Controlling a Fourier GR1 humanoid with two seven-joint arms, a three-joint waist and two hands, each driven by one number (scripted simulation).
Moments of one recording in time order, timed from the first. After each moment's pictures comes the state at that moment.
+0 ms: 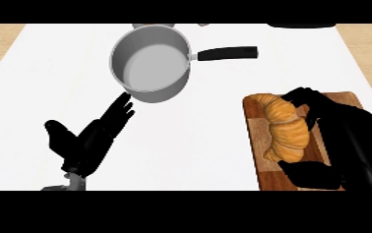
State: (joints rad) left arm 0.00 0.17 -0.19 -1.67 0.28 -0.06 0.29; right arm -0.27 -0.61 0.42 -2.17 0.64 0.14 0.94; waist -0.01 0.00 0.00
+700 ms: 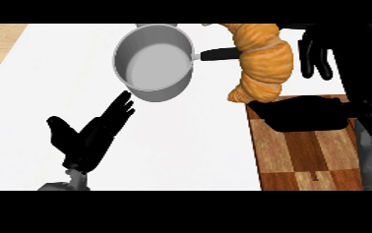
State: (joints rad) left arm -0.01 0.16 -0.16 -1.64 0.27 -0.09 0.29; right arm -0.79 -0.40 0.23 -2.01 0.45 0.25 0.99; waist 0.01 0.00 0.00
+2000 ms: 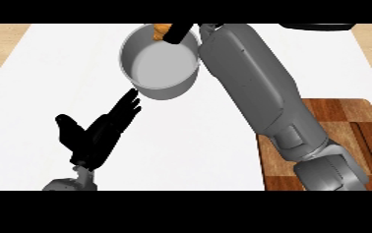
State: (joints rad) left arm -0.04 0.12 -0.17 -1.63 0.24 -0.11 0.30; right arm -1.29 -0.03 0.14 -0.74 0.63 -0.14 0.43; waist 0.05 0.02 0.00
